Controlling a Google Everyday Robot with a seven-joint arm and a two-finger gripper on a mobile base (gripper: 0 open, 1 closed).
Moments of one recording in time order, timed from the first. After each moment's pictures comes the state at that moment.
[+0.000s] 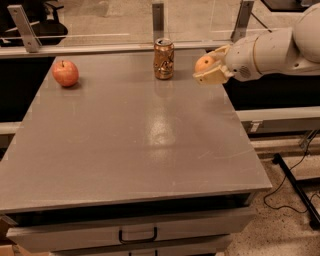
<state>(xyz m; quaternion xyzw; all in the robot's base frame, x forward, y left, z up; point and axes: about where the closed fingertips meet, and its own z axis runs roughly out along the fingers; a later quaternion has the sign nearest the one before) 0.650 -0.129 0.928 -0.52 0.70 0.11 0.48</state>
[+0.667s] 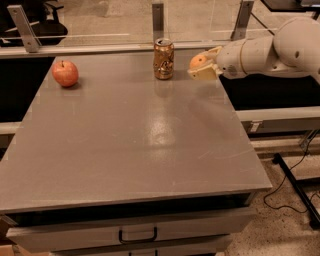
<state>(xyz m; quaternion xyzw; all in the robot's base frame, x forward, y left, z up) 0.716 -0.129 0.901 -0.49 0.70 0.13 0.51</state>
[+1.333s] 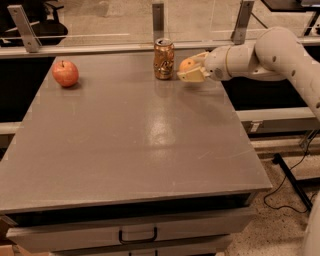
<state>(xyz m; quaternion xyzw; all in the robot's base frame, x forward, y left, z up) 0.749 -0.102 0.873 -0.48 0.69 0.17 0.51</state>
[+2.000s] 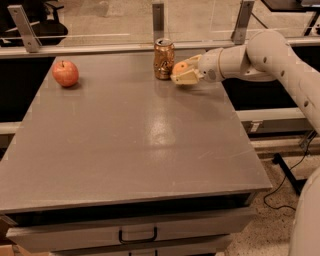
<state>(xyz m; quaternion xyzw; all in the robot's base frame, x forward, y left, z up) 0.756 -0.081 0.861 -0.48 0.69 0.20 0.50</state>
